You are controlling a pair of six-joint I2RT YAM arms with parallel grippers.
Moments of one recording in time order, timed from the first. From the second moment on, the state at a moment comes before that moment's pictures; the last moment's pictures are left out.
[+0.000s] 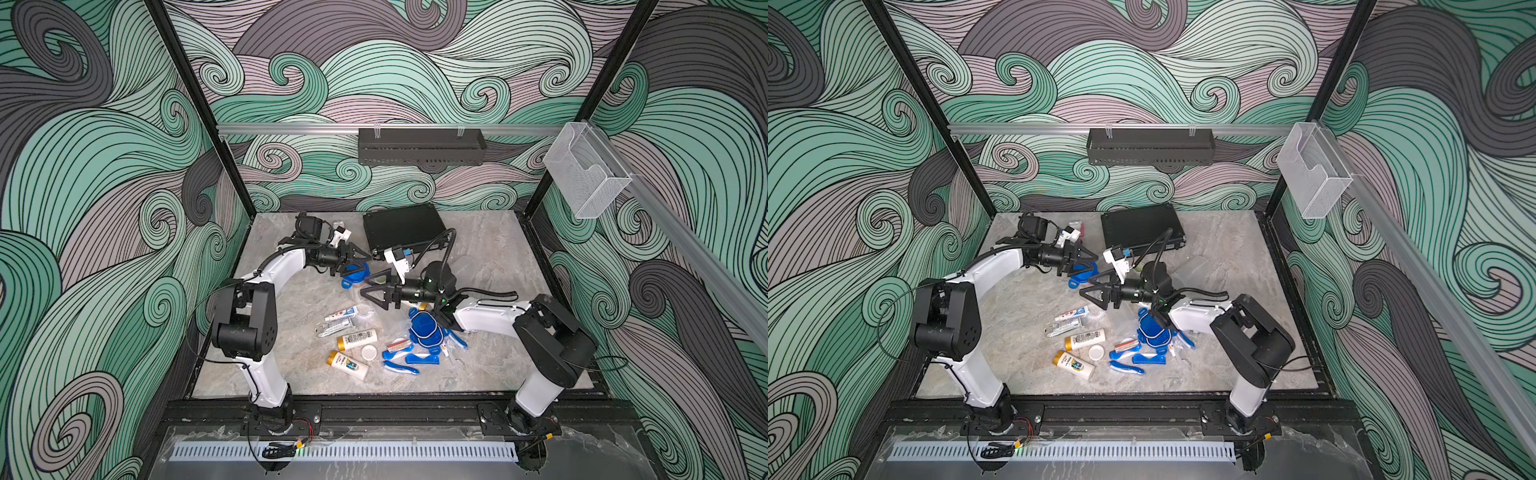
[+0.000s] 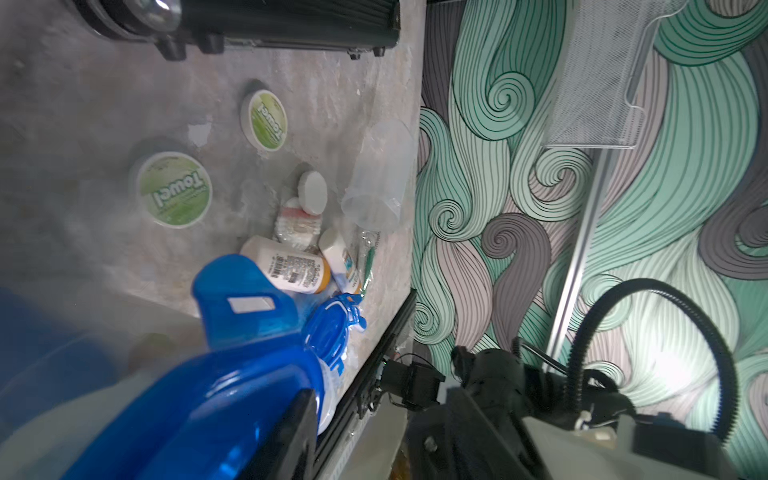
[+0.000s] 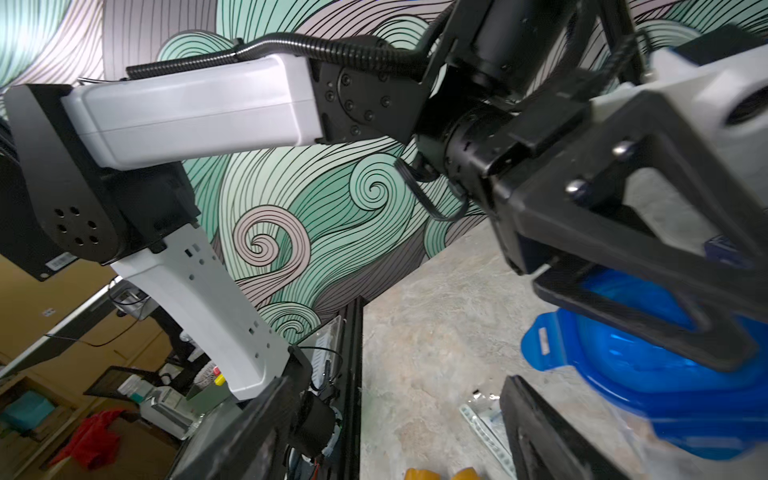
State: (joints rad) left arm -0.13 1.78 1.34 -0.59 1.04 -0.53; right arm 0.72 1.69 0.83 0.87 -0.75 0.57
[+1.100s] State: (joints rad) left arm 0.05 1.73 1.20 -0.51 0.98 -0.64; right arm 0.65 1.61 0.81 0.59 -0.67 0.44
